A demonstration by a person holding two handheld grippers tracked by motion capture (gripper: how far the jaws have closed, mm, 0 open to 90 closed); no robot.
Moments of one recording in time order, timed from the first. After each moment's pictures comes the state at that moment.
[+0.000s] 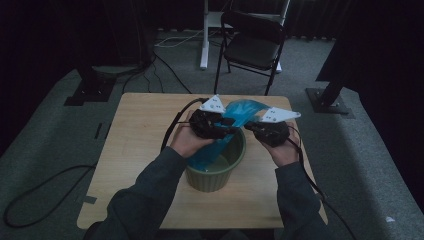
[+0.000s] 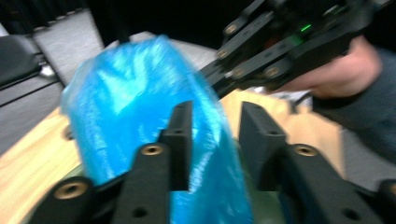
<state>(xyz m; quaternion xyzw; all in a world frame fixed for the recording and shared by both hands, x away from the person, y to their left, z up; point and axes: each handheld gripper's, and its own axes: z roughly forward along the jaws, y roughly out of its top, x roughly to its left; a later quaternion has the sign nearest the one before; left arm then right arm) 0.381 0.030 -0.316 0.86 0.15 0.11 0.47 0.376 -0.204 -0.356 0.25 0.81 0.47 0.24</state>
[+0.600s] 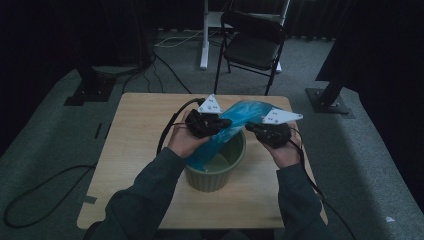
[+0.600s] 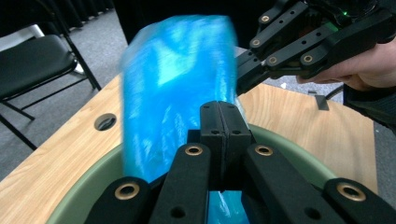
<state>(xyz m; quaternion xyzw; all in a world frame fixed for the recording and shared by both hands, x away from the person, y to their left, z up) 0.380 0.042 -0.316 0.86 0.17 0.15 0.46 0.373 -0.209 -0.359 0.25 0.81 0.47 0.23</state>
